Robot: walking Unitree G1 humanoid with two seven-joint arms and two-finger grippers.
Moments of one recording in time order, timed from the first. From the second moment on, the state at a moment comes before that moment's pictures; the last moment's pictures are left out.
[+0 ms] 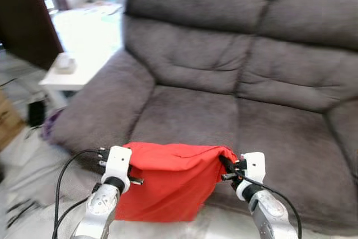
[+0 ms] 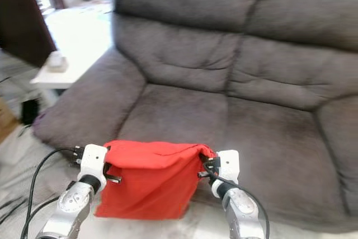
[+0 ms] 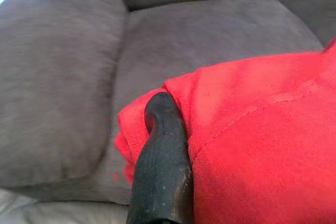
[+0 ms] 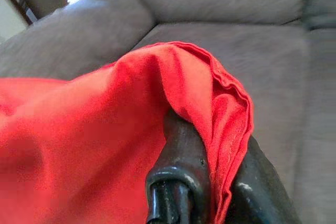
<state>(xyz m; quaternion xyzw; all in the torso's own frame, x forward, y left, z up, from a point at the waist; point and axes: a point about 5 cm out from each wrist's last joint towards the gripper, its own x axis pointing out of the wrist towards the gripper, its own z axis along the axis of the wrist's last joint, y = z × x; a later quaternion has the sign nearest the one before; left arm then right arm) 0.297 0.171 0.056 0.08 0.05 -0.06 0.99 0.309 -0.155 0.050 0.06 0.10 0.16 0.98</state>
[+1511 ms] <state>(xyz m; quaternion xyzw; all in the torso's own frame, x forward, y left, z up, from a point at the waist) 0.299 0.169 0.062 0.08 0.04 -0.05 0.99 0.315 -0.162 0.052 0.04 0.08 0.14 0.99</state>
